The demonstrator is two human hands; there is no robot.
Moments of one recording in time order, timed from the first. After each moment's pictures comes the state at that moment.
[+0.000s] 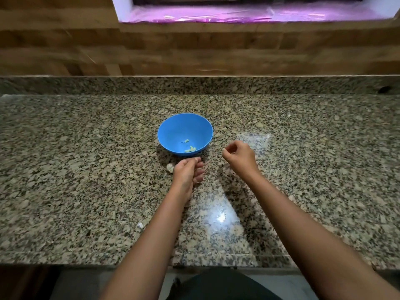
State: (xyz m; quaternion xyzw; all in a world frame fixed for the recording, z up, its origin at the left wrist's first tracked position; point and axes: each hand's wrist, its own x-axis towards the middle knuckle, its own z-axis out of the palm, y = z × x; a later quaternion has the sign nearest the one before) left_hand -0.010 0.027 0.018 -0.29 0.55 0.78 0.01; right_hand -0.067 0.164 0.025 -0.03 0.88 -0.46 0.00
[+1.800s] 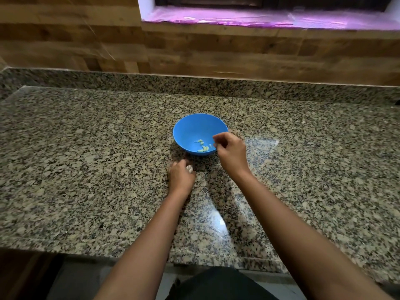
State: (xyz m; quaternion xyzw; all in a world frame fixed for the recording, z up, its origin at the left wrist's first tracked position) left_hand -0.004 -0.019 -0.009 -0.26 0.89 0.38 -0.04; right_hand -0.058 0.102 0.040 -0.10 0.85 -0.51 -0.08
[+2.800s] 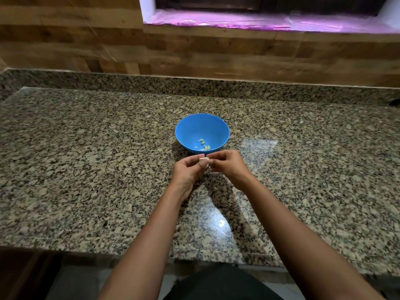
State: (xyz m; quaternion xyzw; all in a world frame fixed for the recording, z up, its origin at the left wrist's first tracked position) left_hand 0.006 -0.018 0.008 -0.19 0.51 0.84 -0.01; right_hand -0.032 0.106 0.038 -0.05 0.75 -0.64 0.19
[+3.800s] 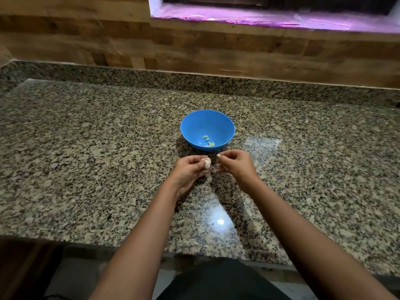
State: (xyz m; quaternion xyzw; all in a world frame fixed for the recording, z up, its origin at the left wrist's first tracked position) left_hand 0.011 -0.033 0.011 -0.19 0.52 0.83 0.06; right_hand -0.023 0.110 0.030 0.01 0.75 -0.65 0.13
